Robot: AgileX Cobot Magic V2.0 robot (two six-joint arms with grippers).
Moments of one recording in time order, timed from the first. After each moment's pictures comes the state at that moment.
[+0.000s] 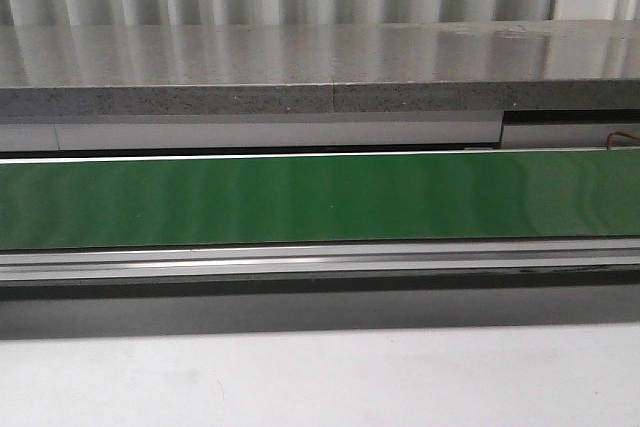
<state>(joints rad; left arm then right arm) -0.06 0.00 0.00 0.00 0.19 0.05 -0.41 1.67 -1.21 -0.08 0.91 0.03</state>
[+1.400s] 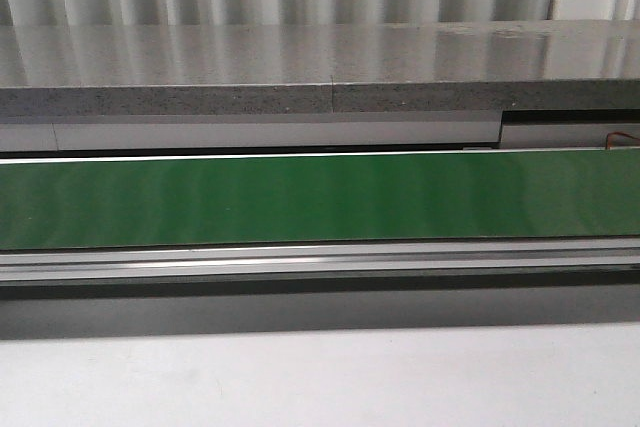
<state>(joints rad) -0.06 0.00 0.00 0.00 0.19 0.05 -0.40 1.77 -1.25 -0.11 0.81 -0.08</state>
